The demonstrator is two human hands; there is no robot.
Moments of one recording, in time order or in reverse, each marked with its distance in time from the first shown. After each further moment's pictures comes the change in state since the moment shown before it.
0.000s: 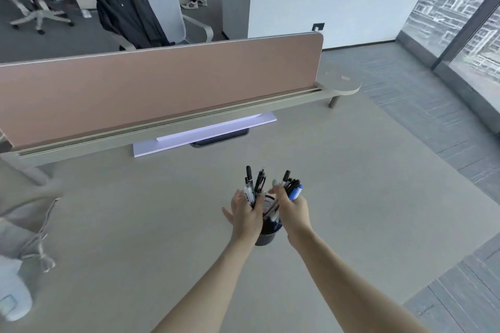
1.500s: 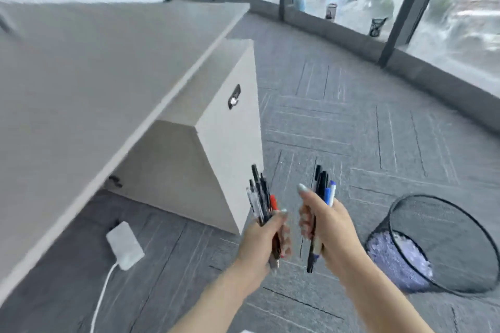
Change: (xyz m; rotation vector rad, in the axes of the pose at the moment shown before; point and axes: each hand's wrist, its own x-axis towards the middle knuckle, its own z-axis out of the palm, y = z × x) left_hand -0.235 -0.221 0.437 -0.146 -1.098 -0.203; right_hand -0.101 0.436 -0.376 0.639 0.704 0.077
